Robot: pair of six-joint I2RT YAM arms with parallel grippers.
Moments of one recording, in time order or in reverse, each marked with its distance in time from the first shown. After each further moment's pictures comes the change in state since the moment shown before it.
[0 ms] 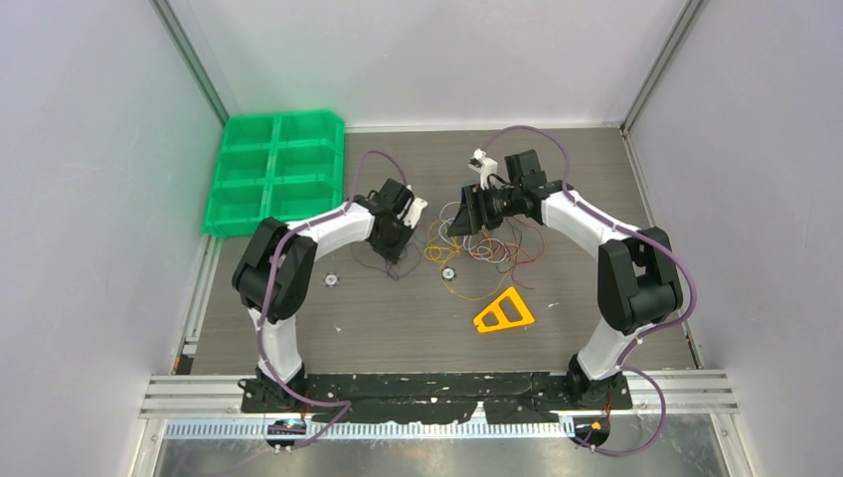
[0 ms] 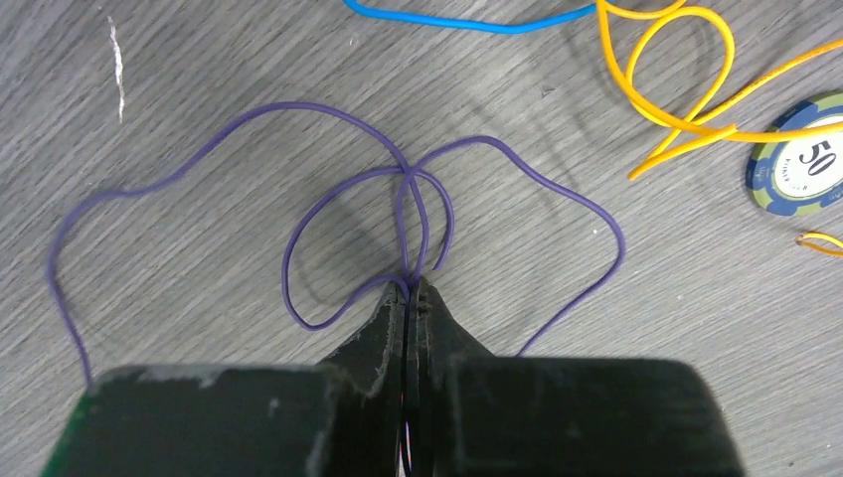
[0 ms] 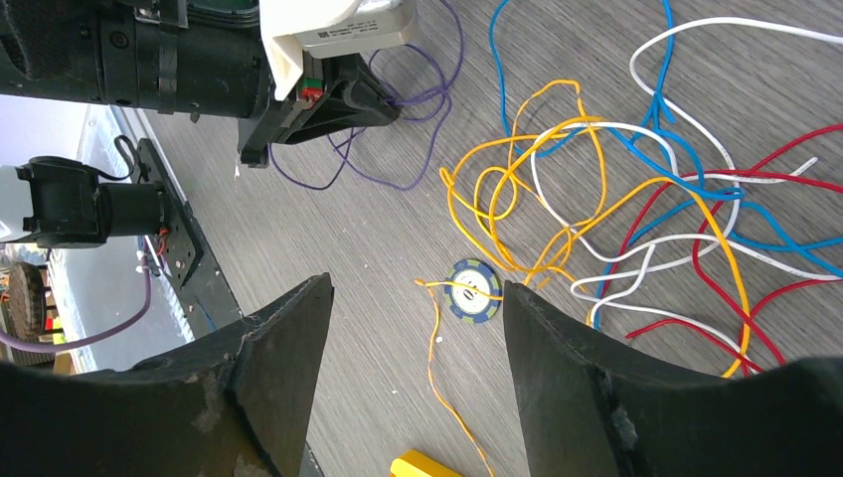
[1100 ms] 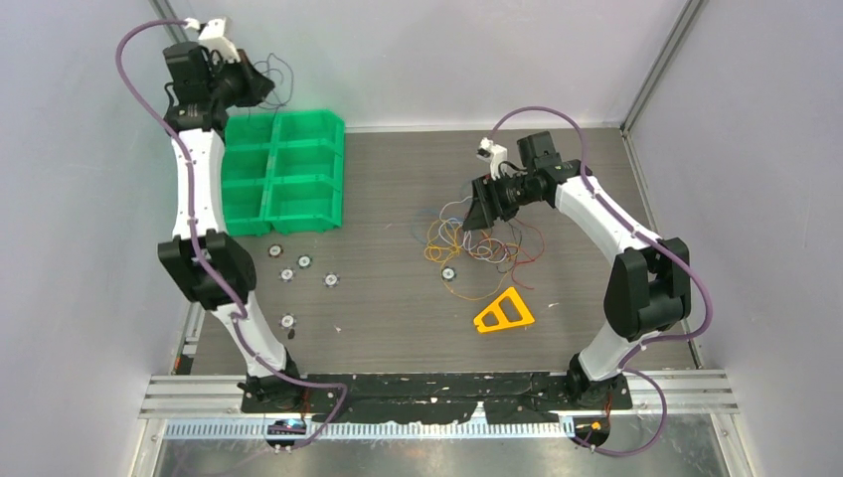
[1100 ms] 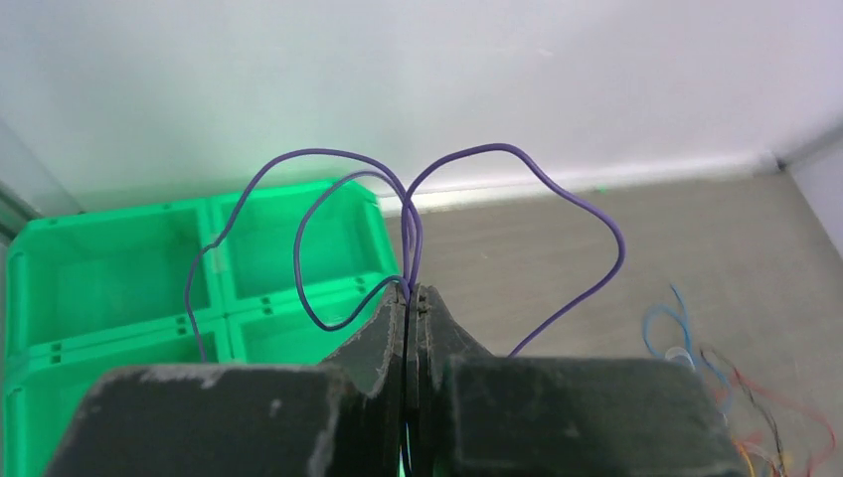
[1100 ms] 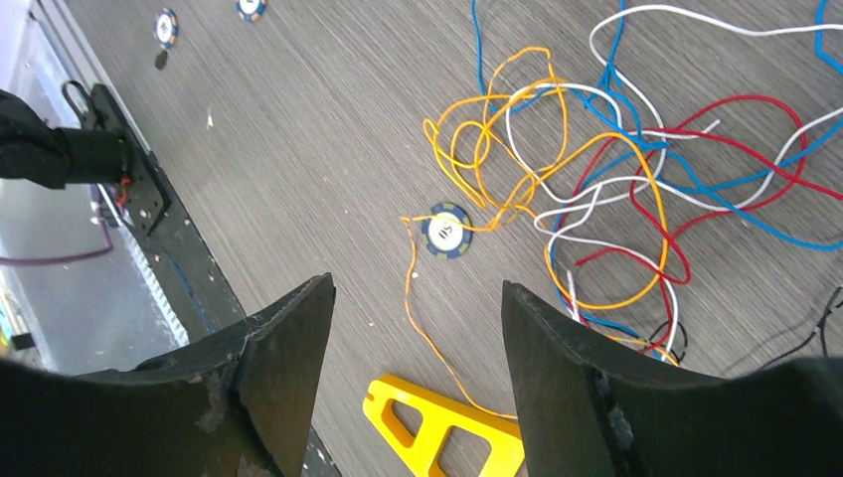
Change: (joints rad) left arm 0.745 -0.037 0.845 0.032 0.438 -0.089; right arm -0.041 -0.048 0.169 -0.327 0.035 -0.201
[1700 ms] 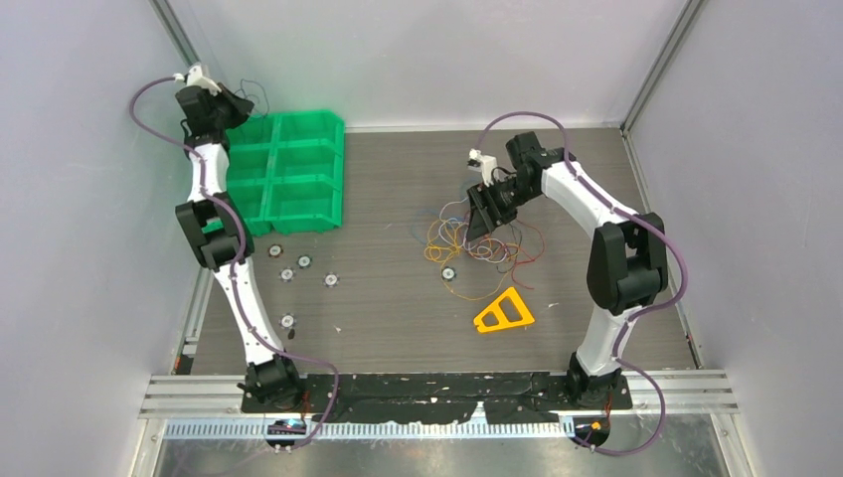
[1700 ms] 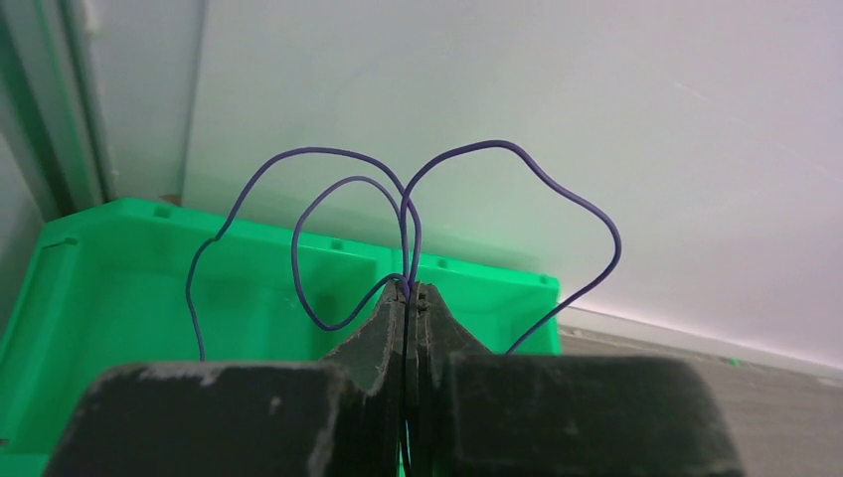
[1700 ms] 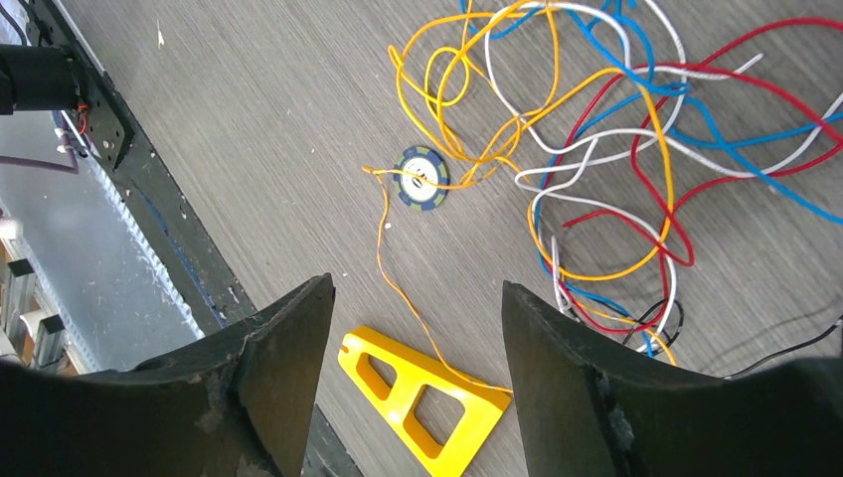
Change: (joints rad) left arm 0.175 0.621 0.194 0.522 -0.056 -0.365; right arm 0.000 0.168 0.121 -0.229 0.026 -0.176
